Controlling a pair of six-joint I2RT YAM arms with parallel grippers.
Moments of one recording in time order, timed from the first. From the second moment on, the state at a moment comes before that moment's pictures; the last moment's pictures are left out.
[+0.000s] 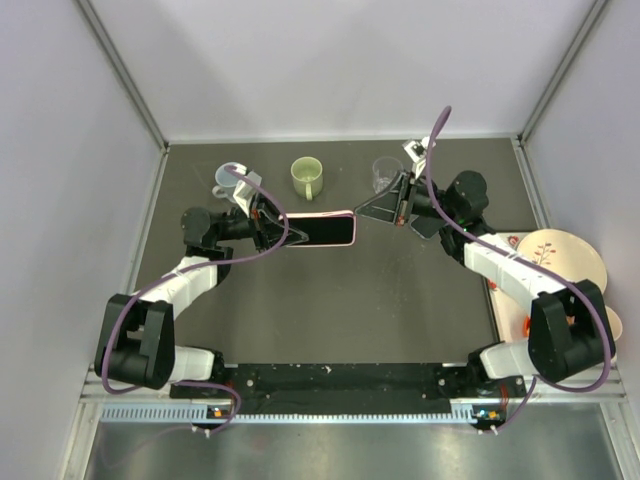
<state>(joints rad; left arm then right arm) -0.20 1.33 0.65 1.20 1.32 -0.85 0.35 1.37 0.86 0.75 -1.03 0.92</state>
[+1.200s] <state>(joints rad) -0.24 1.34 0.65 1.27 1.38 -0.89 0.35 1.31 0.90 0.35 -0.82 0.43</state>
